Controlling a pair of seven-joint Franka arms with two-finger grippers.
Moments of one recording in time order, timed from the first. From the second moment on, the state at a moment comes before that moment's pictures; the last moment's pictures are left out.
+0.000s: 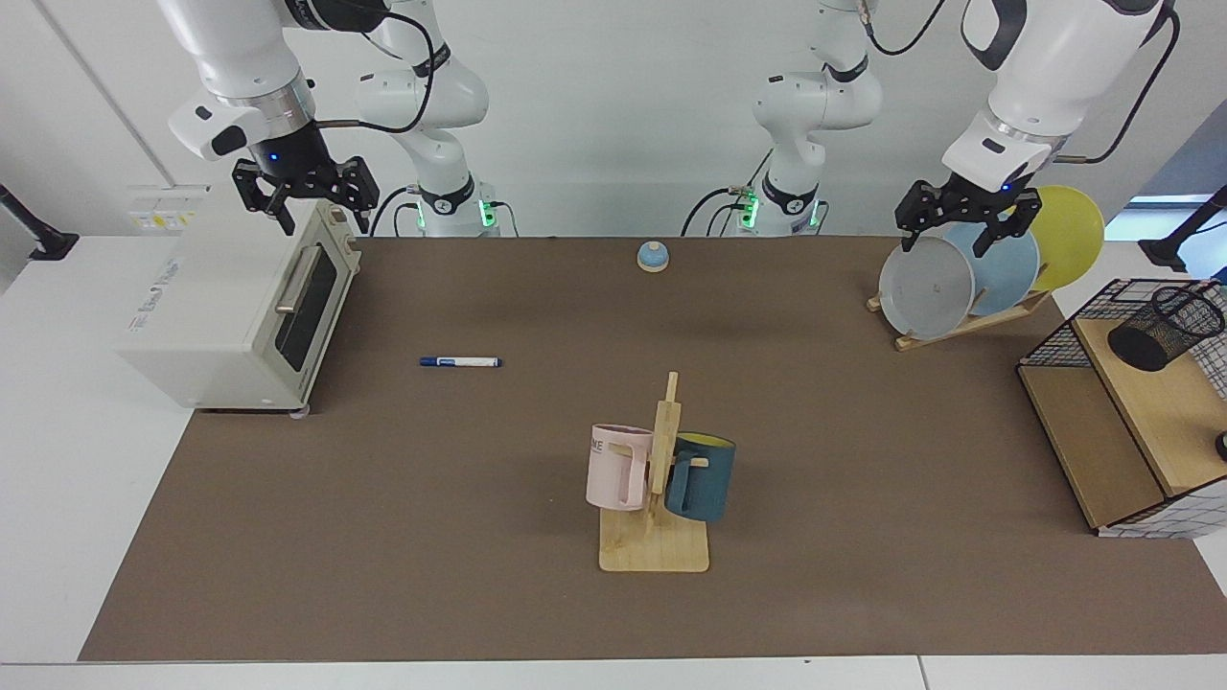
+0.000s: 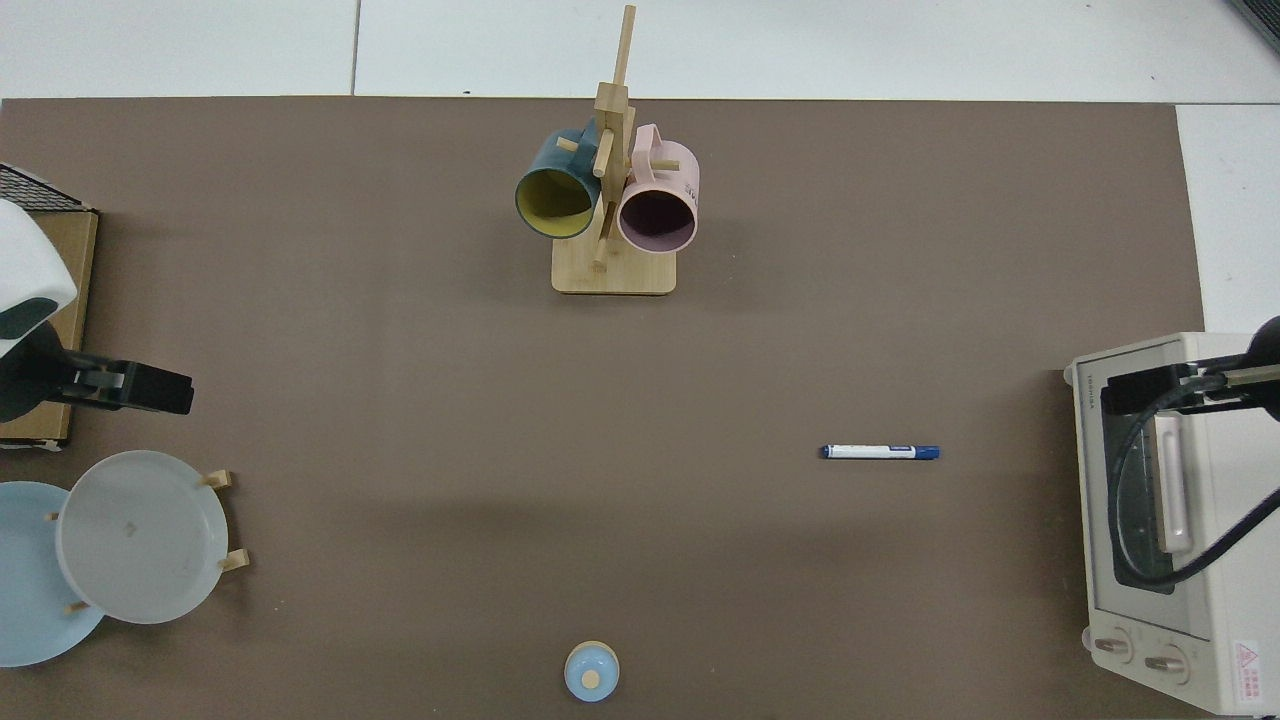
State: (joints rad) left arm -0.03 -0.08 -0.01 -1.68 0.01 1.57 0.14; right arm 0.03 -0.13 -0.02 -1.69 -0.04 1.55 -0.04
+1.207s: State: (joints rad) left arm -0.03 -0.04 0.02 -1.66 -0.02 1.63 0.13; right arm 0.02 -0.11 -0.03 -1.72 -0.04 1.68 -0.01
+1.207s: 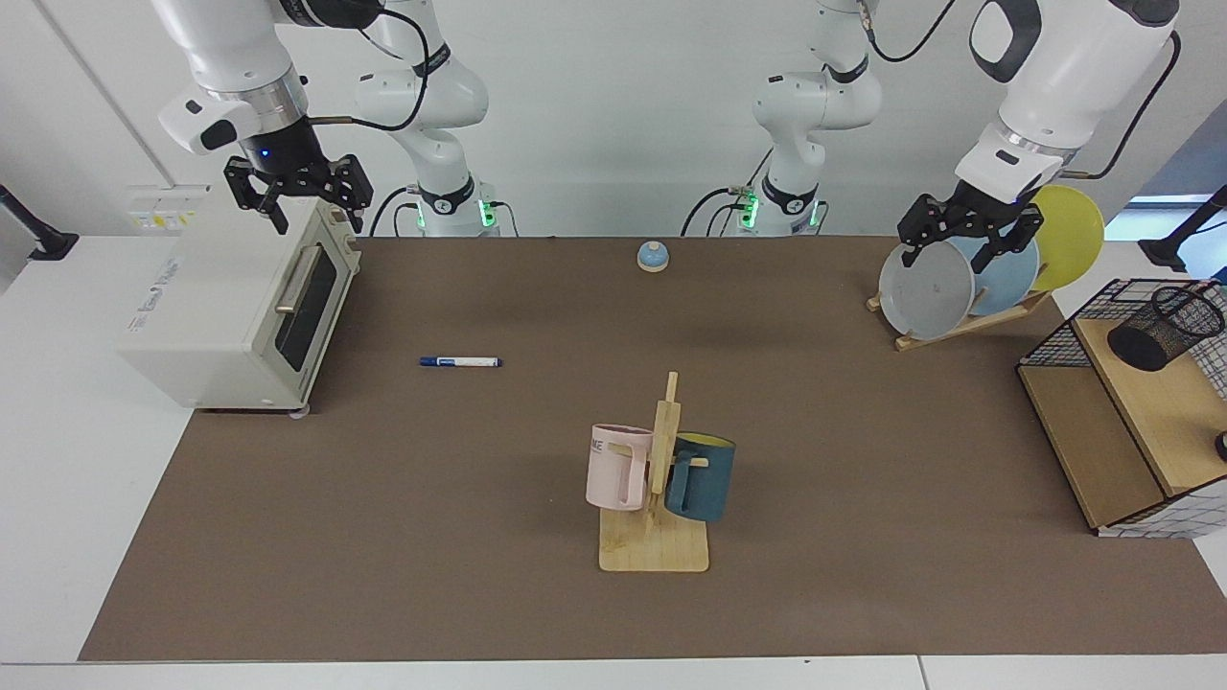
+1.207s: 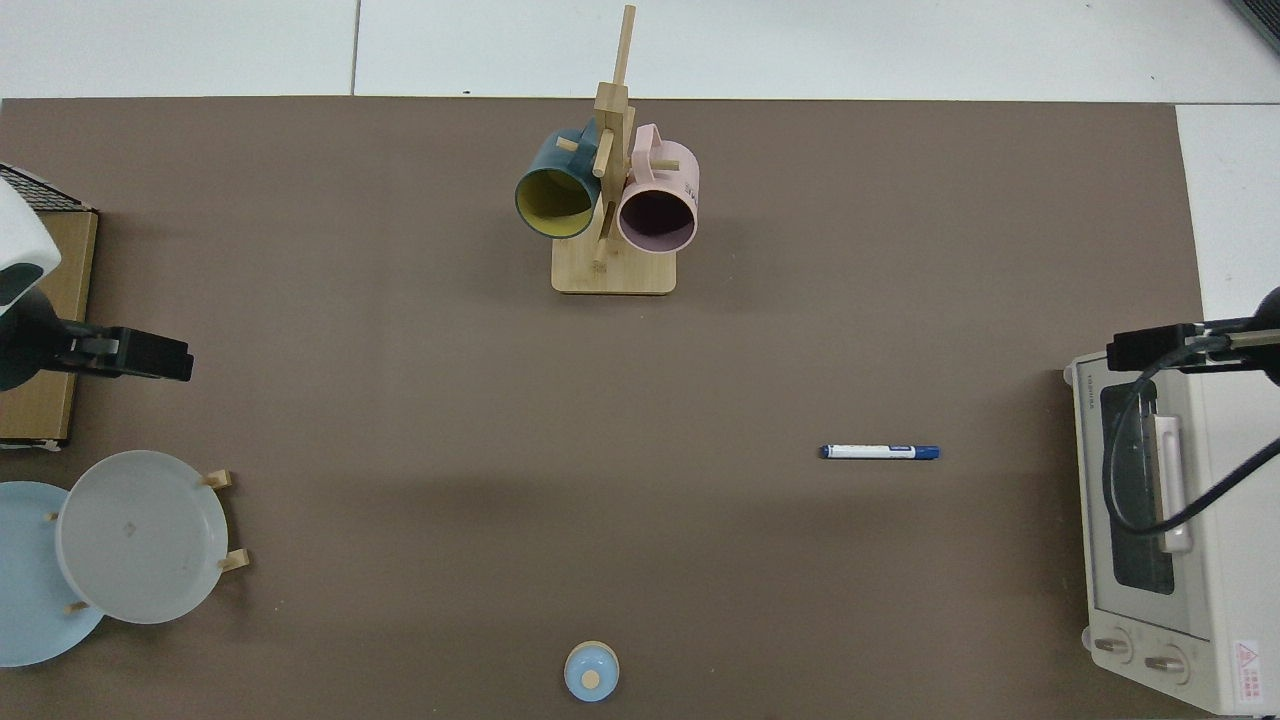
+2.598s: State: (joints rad) left arm -0.03 -0.02 0.02 -1.66 0.00 1.64 0.13; right arm 0.12 -0.01 -0.03 -2.20 0.12 2.14 1.52
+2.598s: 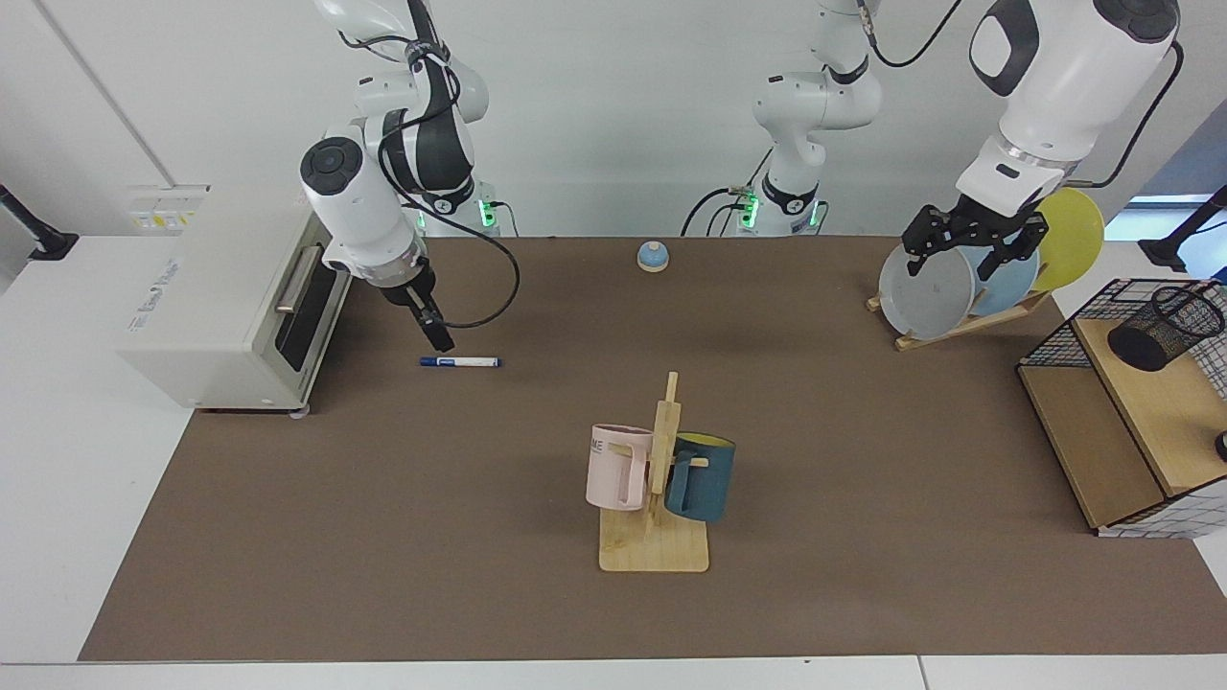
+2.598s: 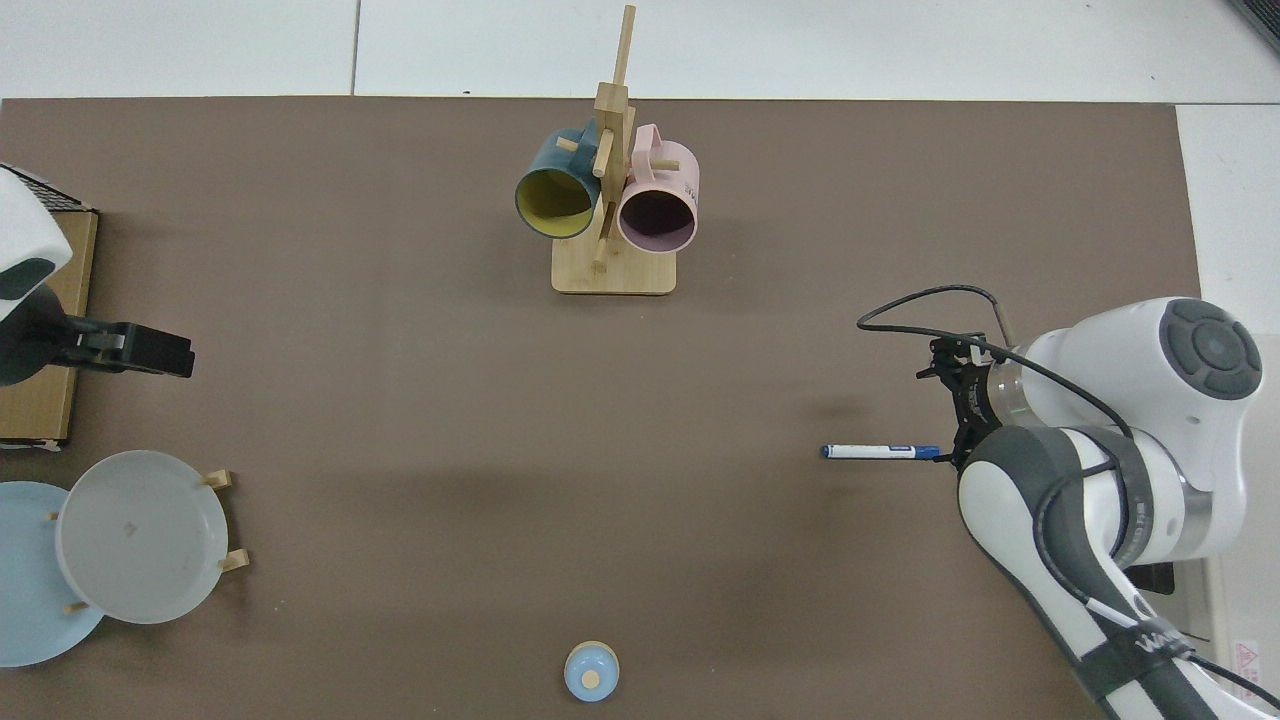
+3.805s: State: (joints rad) left arm -0.03 -0.02 0.02 -1.67 0.00 1.64 0.13; right arm 0.09 0.11 -0.03 -2.31 0.14 2.27 1.55
